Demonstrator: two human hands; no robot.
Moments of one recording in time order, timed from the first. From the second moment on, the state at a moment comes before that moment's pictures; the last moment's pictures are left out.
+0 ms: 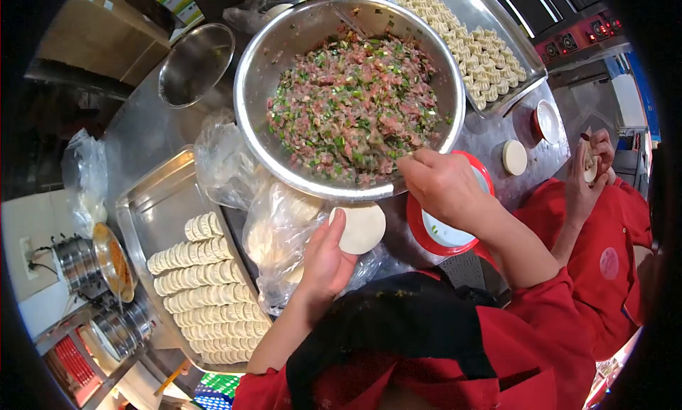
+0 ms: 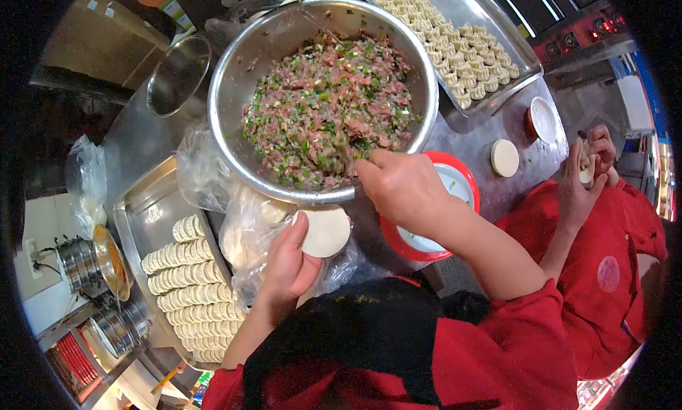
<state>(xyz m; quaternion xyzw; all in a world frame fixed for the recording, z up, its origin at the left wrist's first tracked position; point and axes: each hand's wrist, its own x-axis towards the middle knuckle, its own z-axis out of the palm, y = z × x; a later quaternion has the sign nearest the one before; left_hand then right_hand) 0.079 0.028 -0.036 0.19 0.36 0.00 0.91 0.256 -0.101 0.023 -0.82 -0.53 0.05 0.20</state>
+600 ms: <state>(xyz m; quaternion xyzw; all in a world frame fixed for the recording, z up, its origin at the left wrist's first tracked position) 0.083 0.036 -0.029 0.13 0.32 0.02 0.94 0.252 -0.093 0.034 -0.81 -0.46 0.24 0.27</state>
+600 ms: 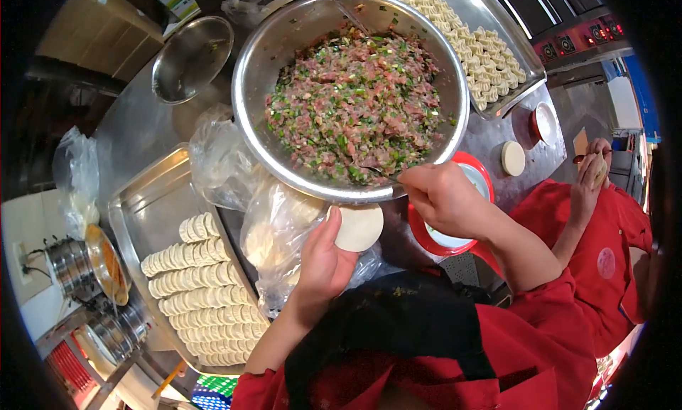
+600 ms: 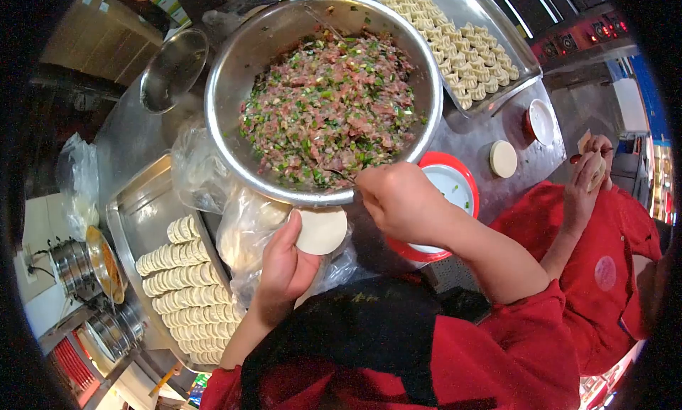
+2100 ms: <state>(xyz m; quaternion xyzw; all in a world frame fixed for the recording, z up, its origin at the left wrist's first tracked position) 0.102 0.035 0.011 0.12 0.23 0.11 0.96 0.209 -0.125 0.051 -0.72 -0.57 -0.07 0.39</state>
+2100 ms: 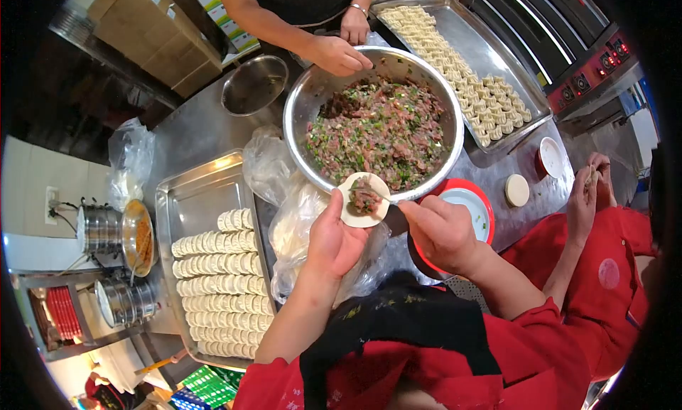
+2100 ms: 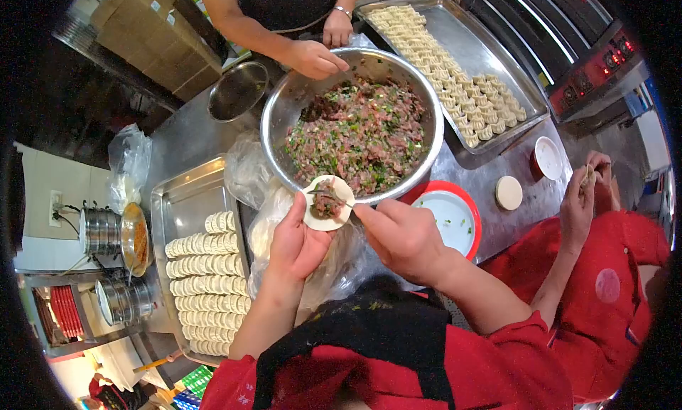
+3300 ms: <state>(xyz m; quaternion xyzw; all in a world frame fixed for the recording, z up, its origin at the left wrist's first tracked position) 0.097 0.048 0.007 0.02 0.12 0.06 0.99 0.193 -0.133 0.032 -0.72 -0.59 -0.16 0.33</state>
